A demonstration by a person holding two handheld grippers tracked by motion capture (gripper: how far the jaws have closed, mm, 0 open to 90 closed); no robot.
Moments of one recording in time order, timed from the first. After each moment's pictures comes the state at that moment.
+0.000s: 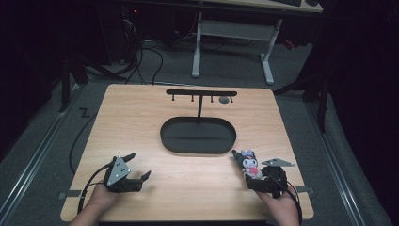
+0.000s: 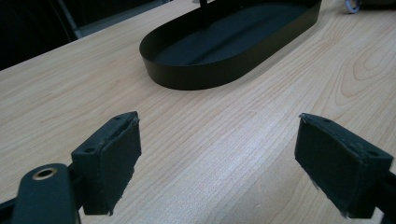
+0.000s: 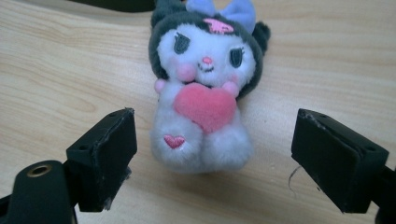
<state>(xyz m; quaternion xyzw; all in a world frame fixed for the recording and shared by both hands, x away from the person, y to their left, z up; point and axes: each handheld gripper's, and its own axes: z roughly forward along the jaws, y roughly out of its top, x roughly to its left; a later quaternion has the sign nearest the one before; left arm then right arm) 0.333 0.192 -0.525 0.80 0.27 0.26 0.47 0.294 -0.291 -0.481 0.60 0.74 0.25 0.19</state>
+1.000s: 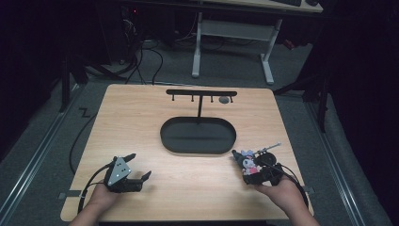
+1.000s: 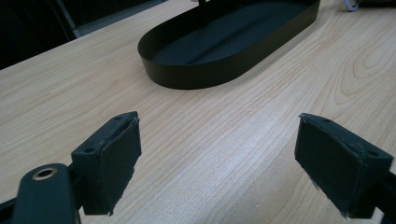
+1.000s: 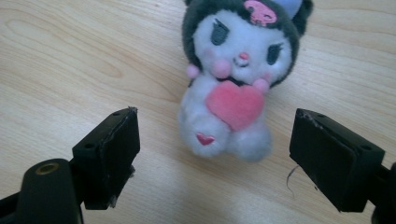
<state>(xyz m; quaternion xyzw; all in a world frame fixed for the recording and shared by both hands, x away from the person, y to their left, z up) 0.333 0.191 -0.525 0.80 0.26 0.26 0.47 0.326 -0.273 -0.450 0.58 0.80 0.14 0.09</state>
